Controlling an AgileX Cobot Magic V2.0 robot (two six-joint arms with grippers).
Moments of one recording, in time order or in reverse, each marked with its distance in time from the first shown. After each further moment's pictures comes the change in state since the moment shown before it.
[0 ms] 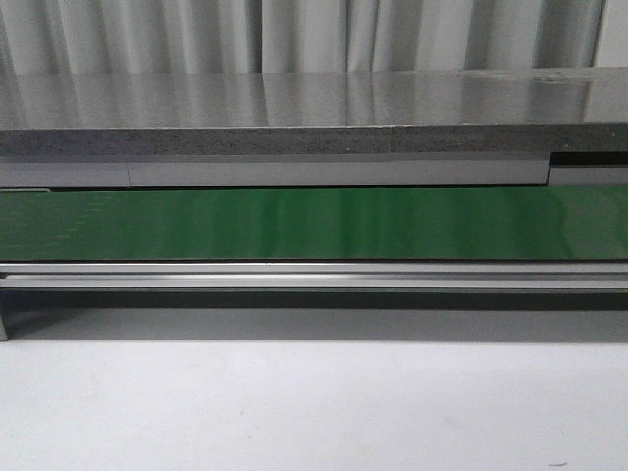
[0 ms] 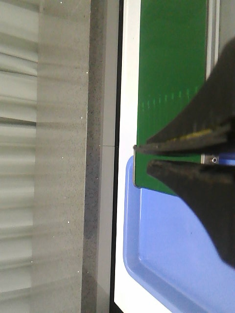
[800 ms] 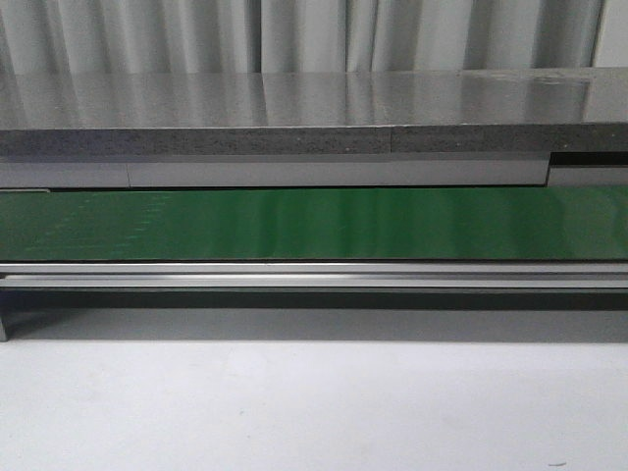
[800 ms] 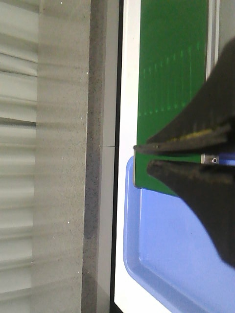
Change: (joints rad) left arm 0.000 0.000 0.000 0.000 0.000 0.000; right arm 0.002 -0.195 0.278 0.002 -0.090 0.028
